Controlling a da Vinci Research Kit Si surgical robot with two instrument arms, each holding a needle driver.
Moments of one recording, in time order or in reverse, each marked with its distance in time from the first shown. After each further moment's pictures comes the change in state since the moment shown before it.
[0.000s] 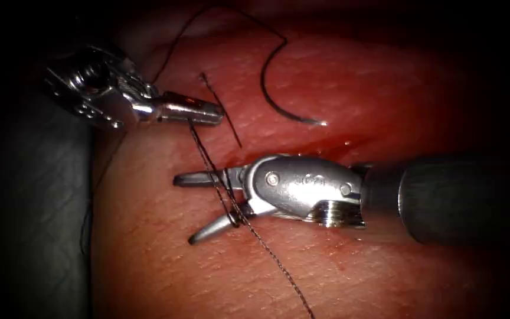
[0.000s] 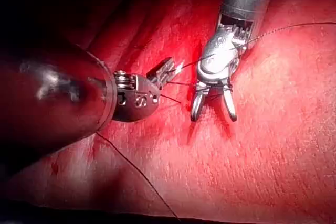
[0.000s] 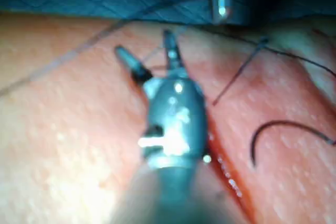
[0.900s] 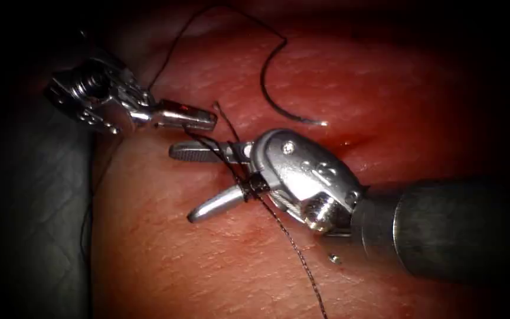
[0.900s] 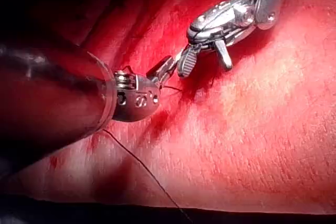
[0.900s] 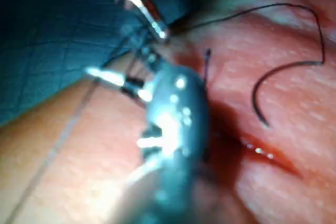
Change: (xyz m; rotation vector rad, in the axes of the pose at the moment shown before) right arm 0.004 0.001 -0.002 0.005 0.371 0.077; left arm -0.001 0.003 -0.001 -0.008 0.014 -0.011
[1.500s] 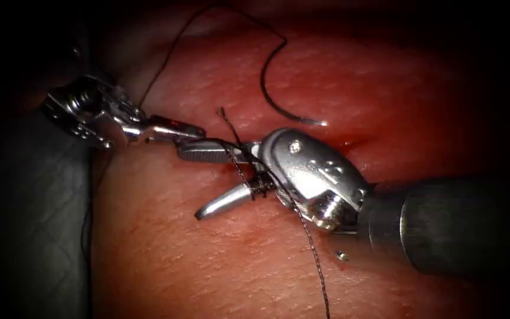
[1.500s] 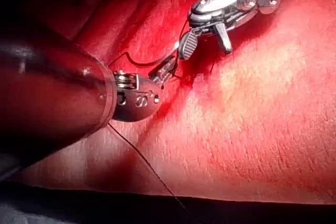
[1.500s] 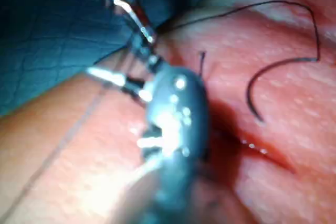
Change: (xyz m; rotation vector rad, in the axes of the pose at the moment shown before) right arm 0.000 0.000 -0.002 -0.035 -0.014 -0.014; left arm 0.000 0.003 -0.001 -0.032 0.004 -0.053
